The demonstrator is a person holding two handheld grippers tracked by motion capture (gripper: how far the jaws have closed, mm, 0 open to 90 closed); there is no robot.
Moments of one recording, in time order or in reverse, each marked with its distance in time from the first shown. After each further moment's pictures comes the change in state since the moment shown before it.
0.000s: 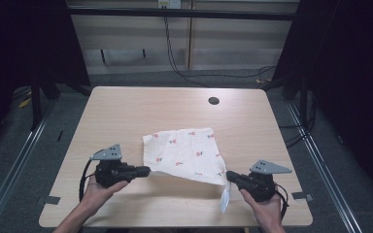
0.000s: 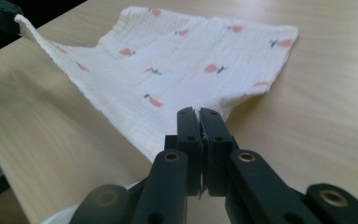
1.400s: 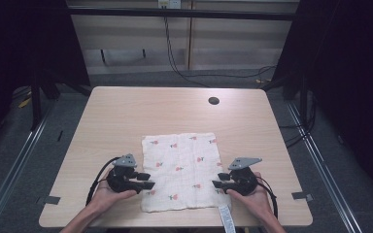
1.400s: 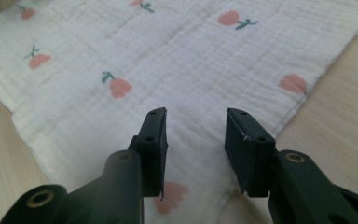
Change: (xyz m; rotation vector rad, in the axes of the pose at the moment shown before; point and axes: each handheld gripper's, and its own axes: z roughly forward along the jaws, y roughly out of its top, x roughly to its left) left arm 0.018 -0.034 0.043 0.235 0.079 -0.045; right arm -0.016 -0.009 0.062 0.253 0.101 -0.173
